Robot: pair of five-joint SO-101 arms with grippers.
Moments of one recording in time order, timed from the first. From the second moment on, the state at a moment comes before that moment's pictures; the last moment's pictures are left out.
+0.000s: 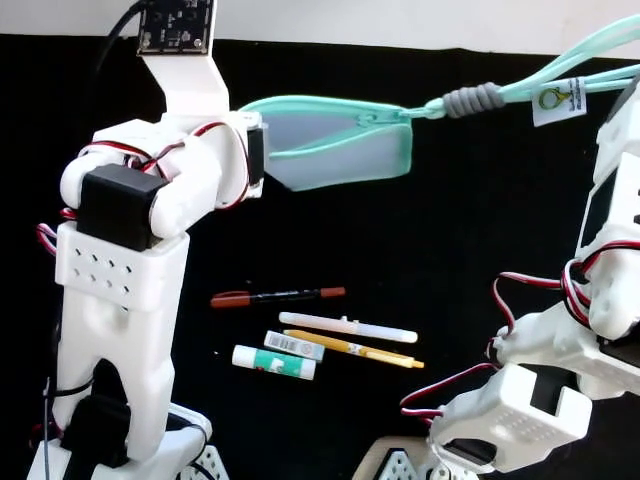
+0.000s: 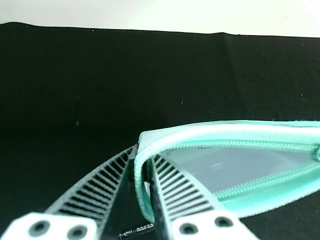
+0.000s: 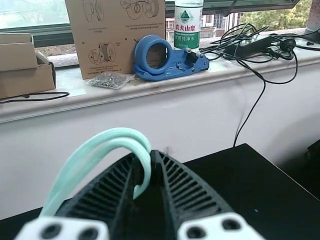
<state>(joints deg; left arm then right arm) 10.7 -17.8 -22.8 88.6 15.0 19.4 5.5 -96.0 100.2 -2.5</state>
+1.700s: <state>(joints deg) -9.5 -17.7 6.8 56.0 11.5 -26.1 5.5 -28.6 100.0 12.8</state>
